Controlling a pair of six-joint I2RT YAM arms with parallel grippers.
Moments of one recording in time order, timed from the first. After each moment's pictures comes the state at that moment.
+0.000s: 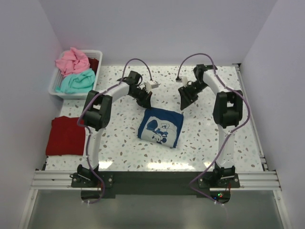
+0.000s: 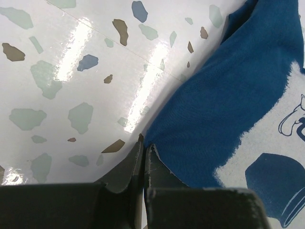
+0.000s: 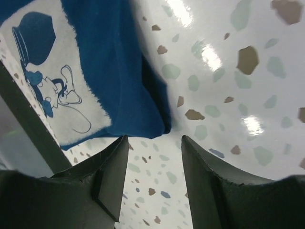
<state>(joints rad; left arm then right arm) -0.37 2.29 1.72 -0.60 0.73 0.42 0.14 2.26 1.97 -1.28 -0.65 -0.60</state>
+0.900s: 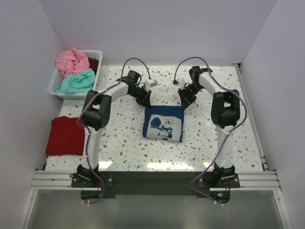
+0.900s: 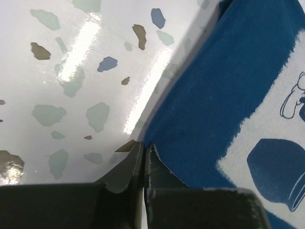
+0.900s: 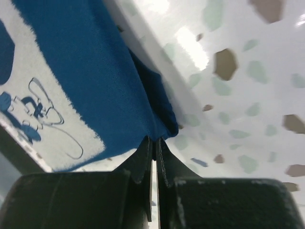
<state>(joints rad) -0.36 2.28 1.71 -0.56 0.72 0.38 0.19 2.27 1.89 -1.20 -0.53 -0.55</state>
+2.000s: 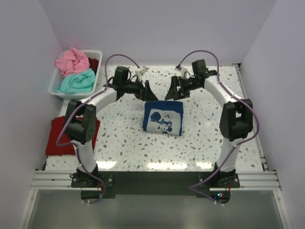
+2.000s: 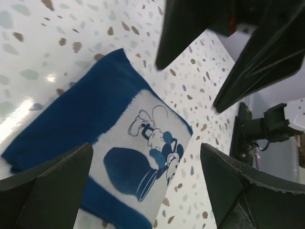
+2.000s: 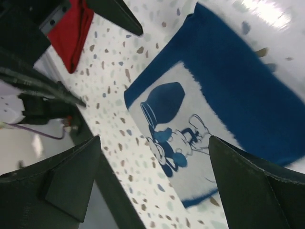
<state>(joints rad) -0.31 1.89 1.37 -0.11 0.92 -0.18 0.21 1.92 1.67 -0.79 -0.82 0.00</state>
